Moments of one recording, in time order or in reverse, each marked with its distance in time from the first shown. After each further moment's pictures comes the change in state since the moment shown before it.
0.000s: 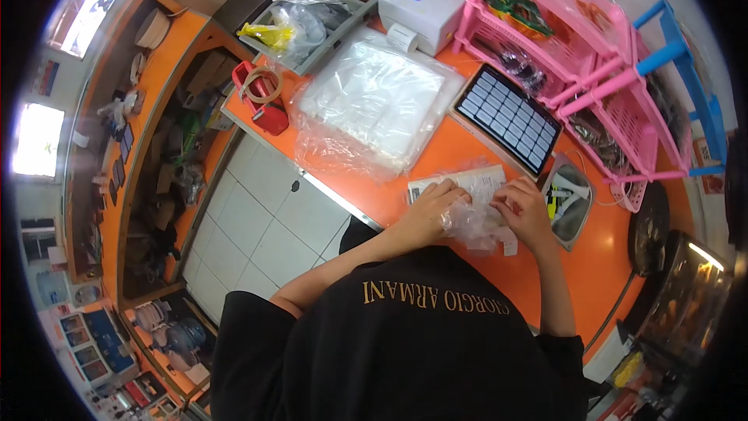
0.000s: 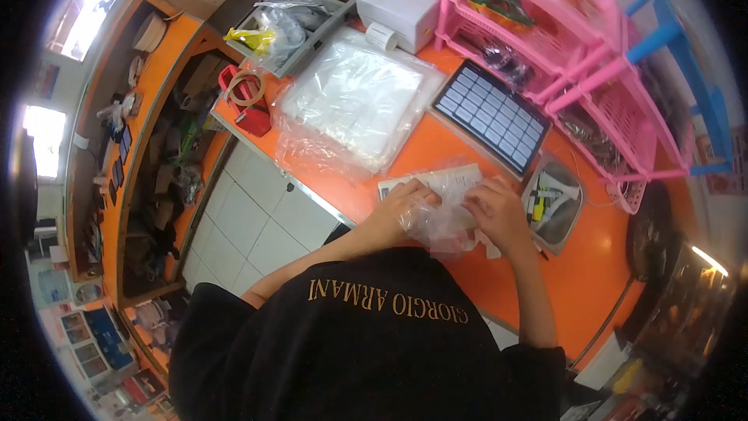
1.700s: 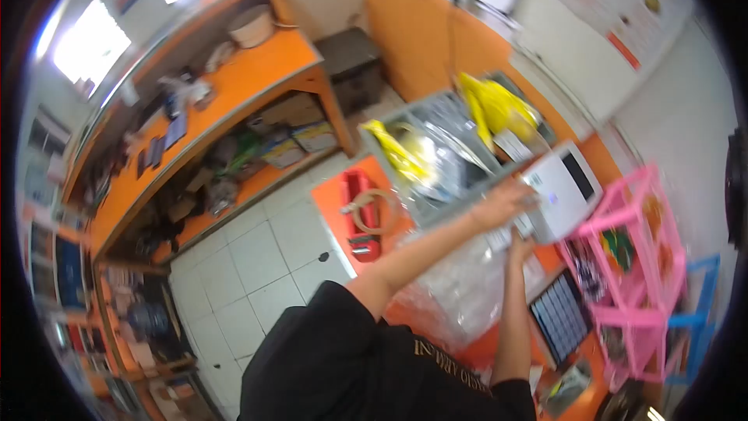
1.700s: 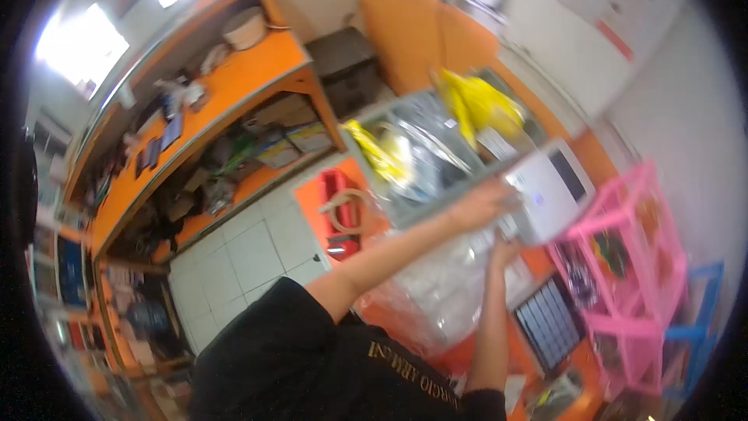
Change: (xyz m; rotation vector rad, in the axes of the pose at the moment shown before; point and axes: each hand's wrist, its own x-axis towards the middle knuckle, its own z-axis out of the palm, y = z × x) left_hand 0.166 -0.309 -0.160 0.426 0.403 0.224; right_hand 0.347 0.101 0.196 0.307 0.588 0.556
